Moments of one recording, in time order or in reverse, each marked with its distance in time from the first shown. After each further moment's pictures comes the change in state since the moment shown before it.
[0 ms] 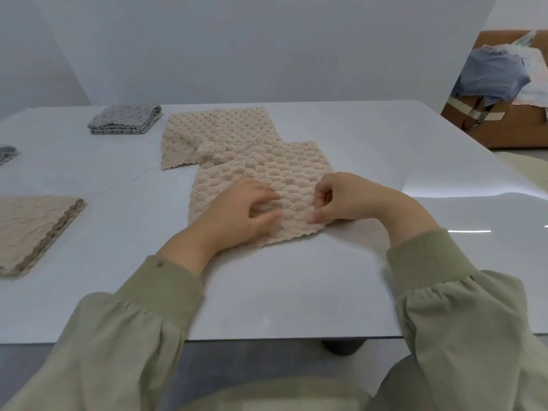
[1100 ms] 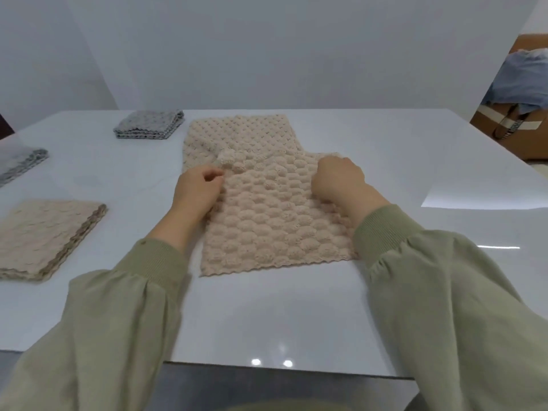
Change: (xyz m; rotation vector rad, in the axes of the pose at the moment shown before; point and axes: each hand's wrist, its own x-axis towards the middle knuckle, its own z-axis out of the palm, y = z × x) left_hand 0.018 -0.084 -0.030 -0.417 0.447 -0.736; right_hand 0.092 -0.033 0.012 -0.421 0.327 0.237
